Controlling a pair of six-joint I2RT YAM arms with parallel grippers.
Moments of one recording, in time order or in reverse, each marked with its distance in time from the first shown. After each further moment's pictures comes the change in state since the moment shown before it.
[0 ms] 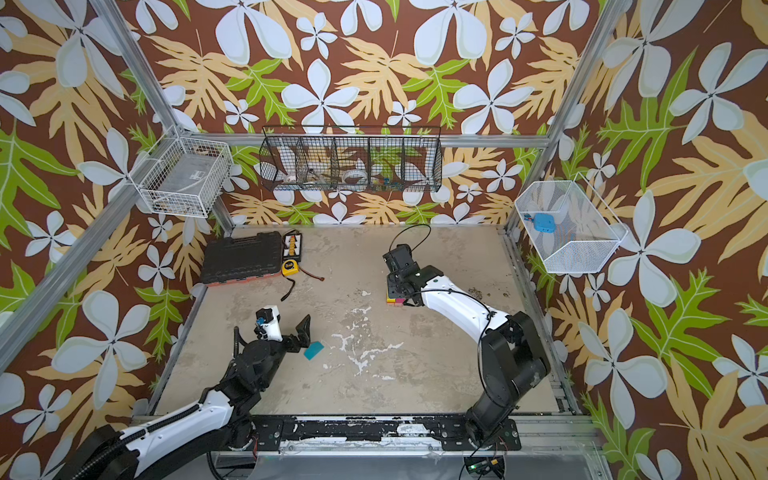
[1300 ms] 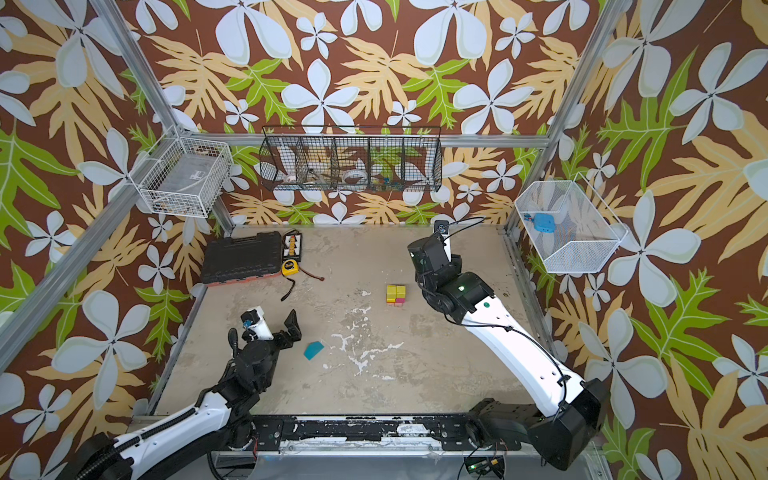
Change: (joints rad) left arm 0.000 -0.047 0.009 -0.082 -0.233 -0.104; right arm 0.008 -0.386 0.024 -0.105 0.405 -0.010
